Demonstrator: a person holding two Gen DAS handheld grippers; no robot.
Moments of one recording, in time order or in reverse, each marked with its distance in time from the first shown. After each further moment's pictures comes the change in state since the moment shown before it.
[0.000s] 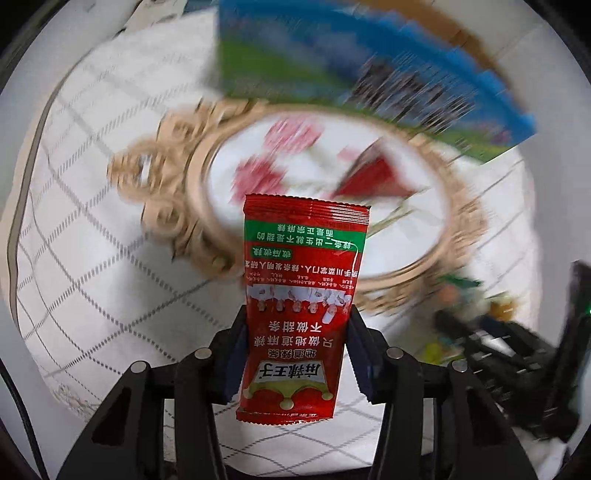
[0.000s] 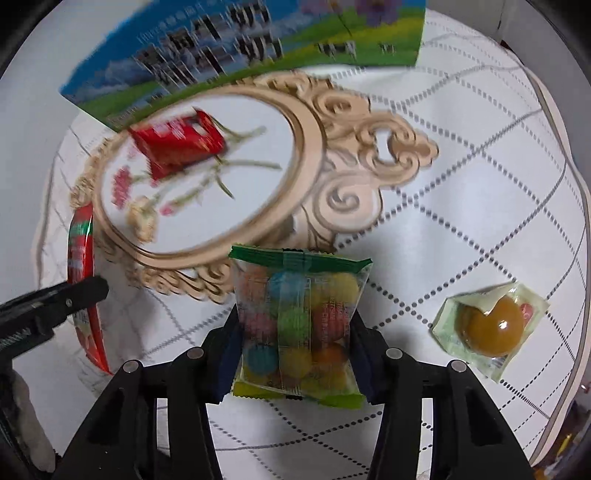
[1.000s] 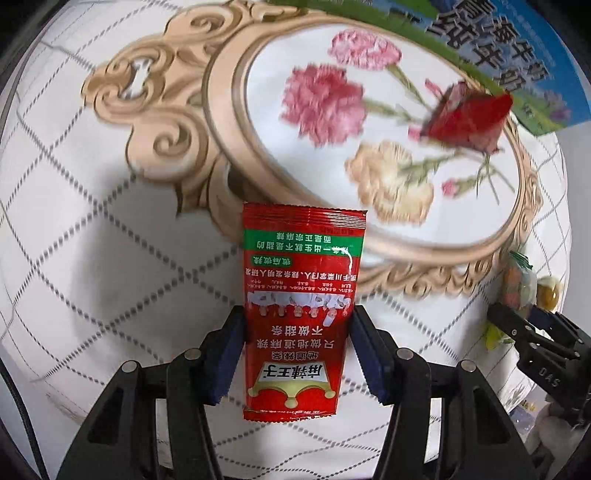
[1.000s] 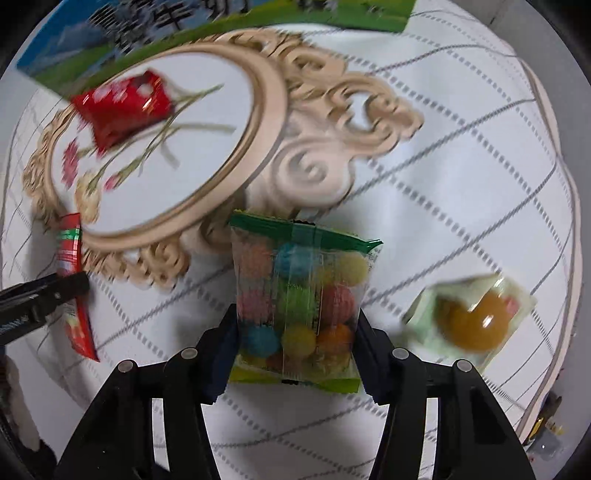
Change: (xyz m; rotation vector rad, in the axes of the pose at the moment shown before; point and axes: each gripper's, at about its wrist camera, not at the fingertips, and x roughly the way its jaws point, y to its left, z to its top) left arm 0.081 0.072 0.006 -0.028 0.170 0.020; right arm 0.049 0.002 0.002 -0.009 0.139 -0.160
